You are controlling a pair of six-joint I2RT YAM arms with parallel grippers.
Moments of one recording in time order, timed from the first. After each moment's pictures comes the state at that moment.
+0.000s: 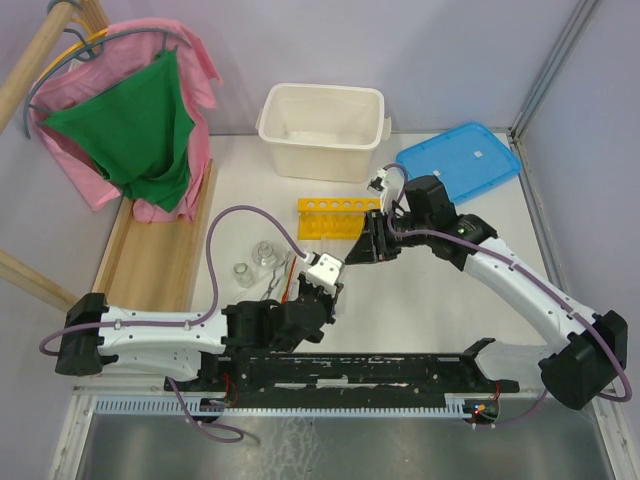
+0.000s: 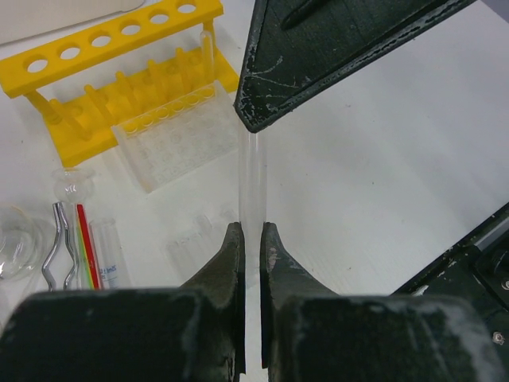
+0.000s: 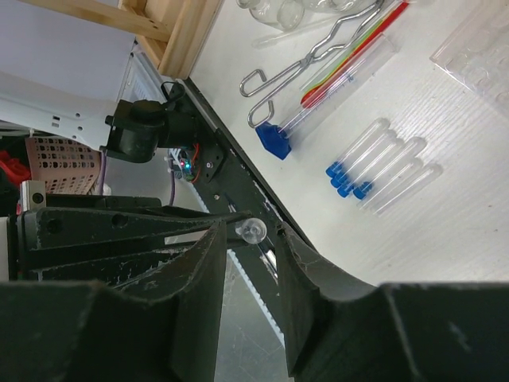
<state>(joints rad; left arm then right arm) -1.45 1.10 0.75 -0.09 -0.81 -0.41 0.59 1.22 1.08 -0.51 -0.66 0.49</state>
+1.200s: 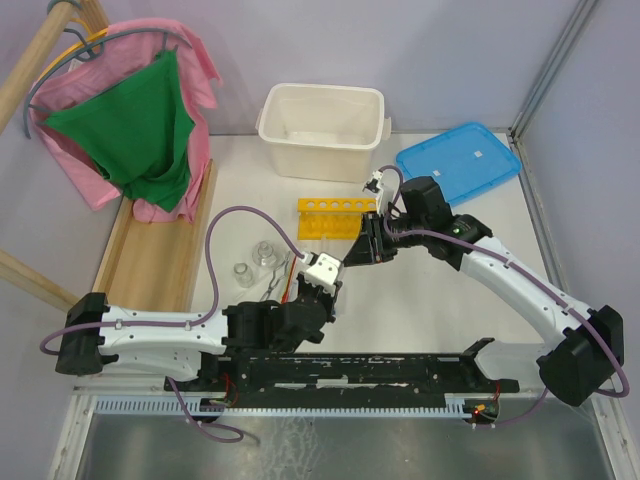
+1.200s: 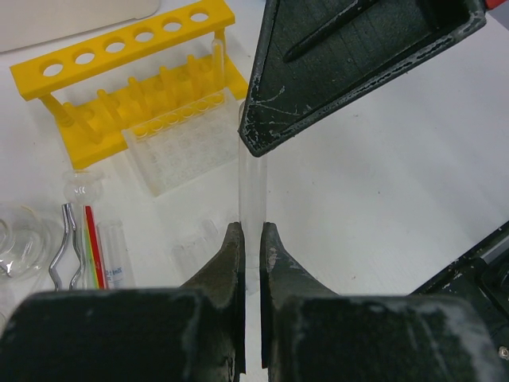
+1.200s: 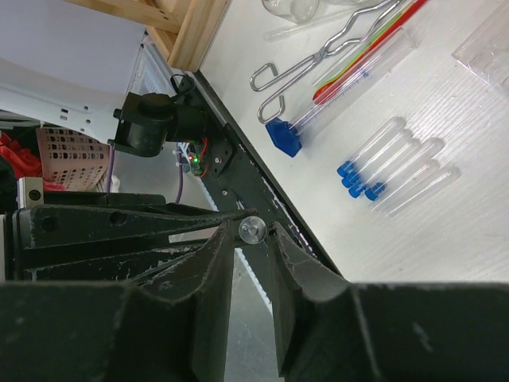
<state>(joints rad) -1.46 1.10 0.75 -0.07 -0.85 -0.41 0.60 1.25 1.07 -0.48 -0.69 0.51</state>
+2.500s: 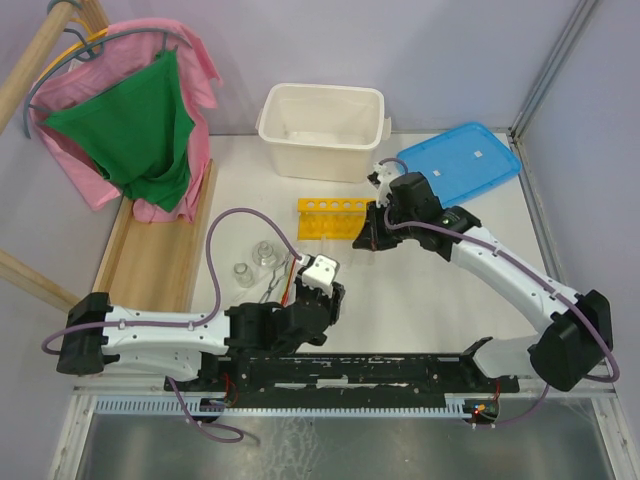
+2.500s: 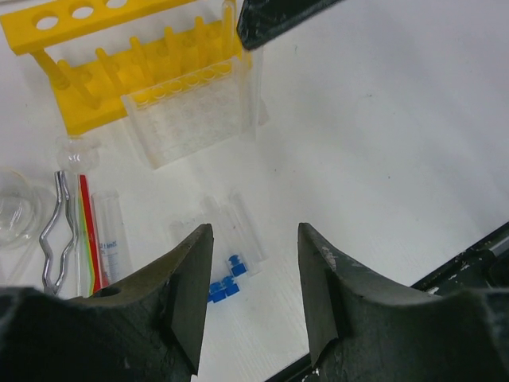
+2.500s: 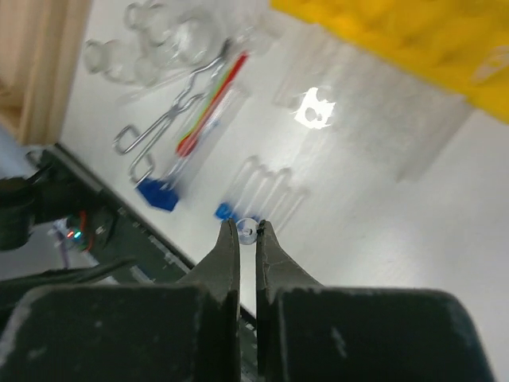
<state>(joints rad) -1.46 1.11 0.74 -0.13 -0.86 -0.50 0.61 1.33 1.13 -0.54 -0.34 0.42</state>
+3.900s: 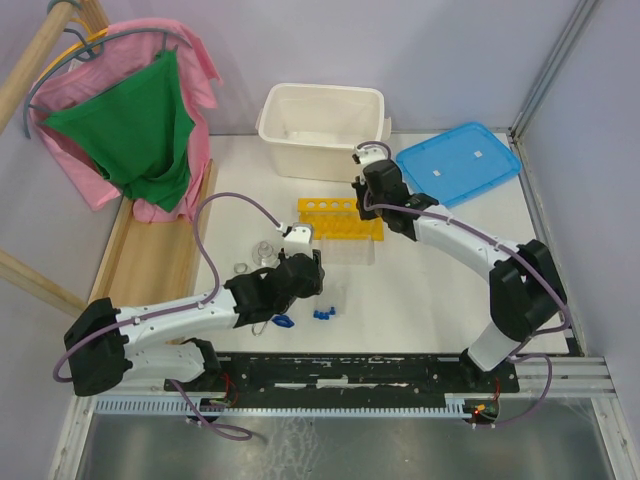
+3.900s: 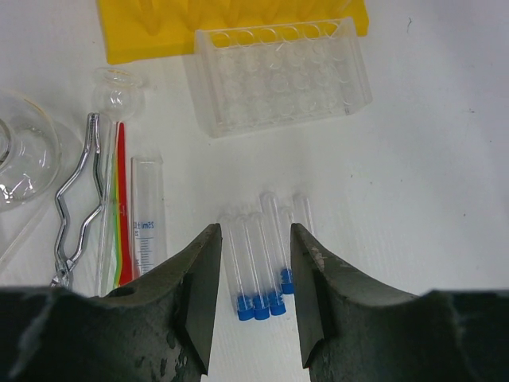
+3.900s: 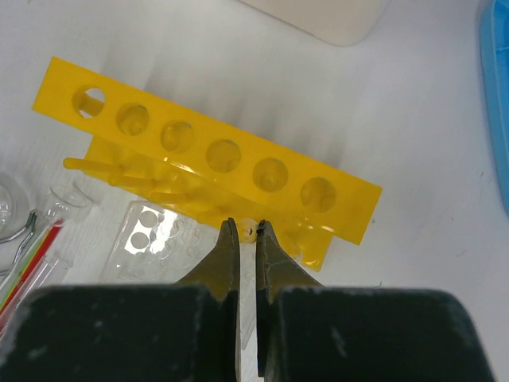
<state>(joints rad) -1.07 1.17 0.70 -0.21 -0.55 -0.67 0.61 1.64 1.22 -0.22 0.19 0.17</state>
